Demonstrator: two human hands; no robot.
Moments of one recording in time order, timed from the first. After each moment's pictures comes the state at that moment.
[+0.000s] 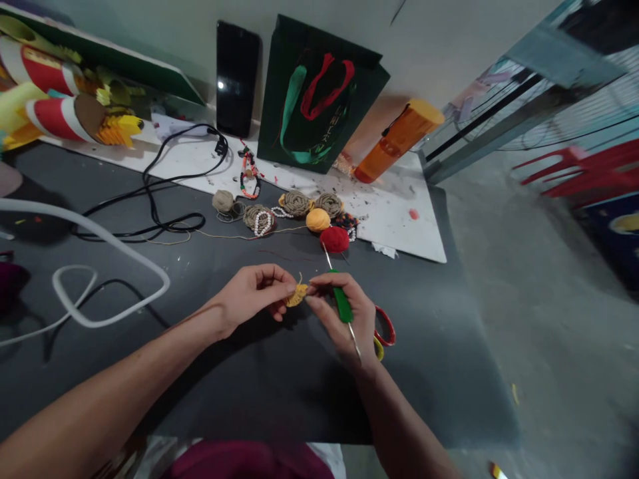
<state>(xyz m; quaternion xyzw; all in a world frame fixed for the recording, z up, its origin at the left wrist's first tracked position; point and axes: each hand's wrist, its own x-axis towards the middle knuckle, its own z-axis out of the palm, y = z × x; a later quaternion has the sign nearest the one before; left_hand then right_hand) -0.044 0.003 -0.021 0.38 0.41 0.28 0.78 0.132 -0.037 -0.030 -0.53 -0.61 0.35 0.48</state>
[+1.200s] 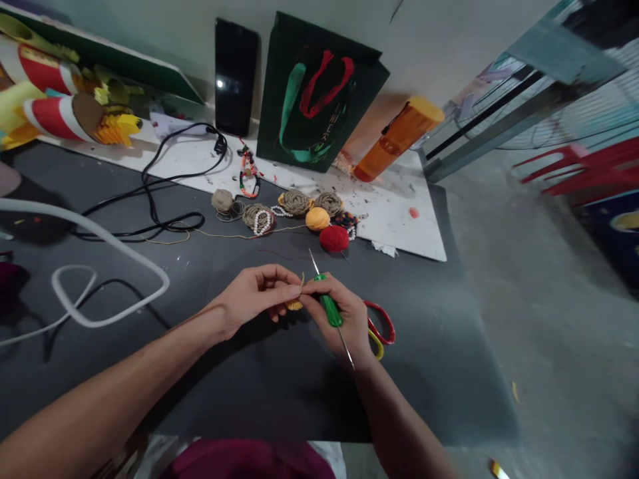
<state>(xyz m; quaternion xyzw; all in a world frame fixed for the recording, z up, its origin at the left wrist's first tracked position) -0.041 0.001 -0.024 0.37 0.41 0.28 0.78 0.130 -0.035 -0.032 -0.51 -0.68 0.29 0.43</state>
